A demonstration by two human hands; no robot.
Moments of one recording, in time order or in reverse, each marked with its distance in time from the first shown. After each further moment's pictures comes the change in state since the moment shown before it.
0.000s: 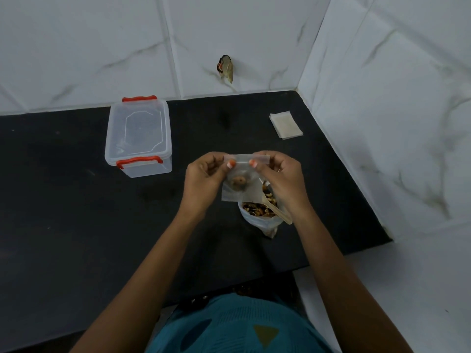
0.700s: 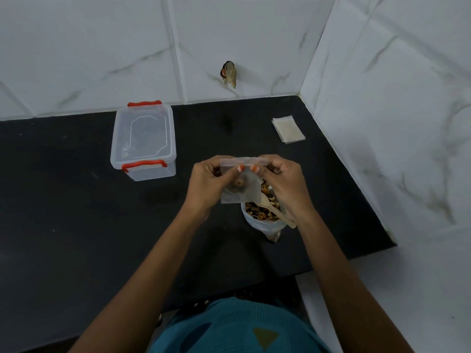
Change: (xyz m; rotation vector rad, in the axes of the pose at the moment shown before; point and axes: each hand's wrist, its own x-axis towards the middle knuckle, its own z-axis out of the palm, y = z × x) left_hand 0.004 0.004 -0.003 0.012 -0.072 -0.040; right_hand 0.001 -0.006 0.003 -0.017 -0.047 -0.028
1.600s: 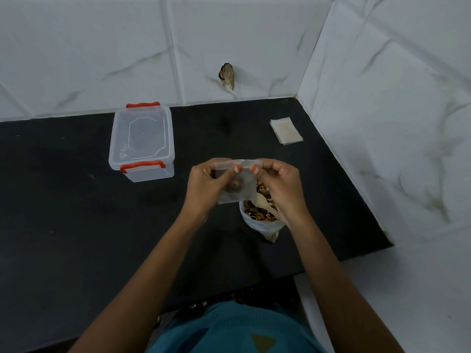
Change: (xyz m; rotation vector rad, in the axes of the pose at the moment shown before) left_hand -0.005 0.001 0.002 -0.013 0.049 0.000; right_hand -0.004 0.004 0.007 0.031 0.117 0.099
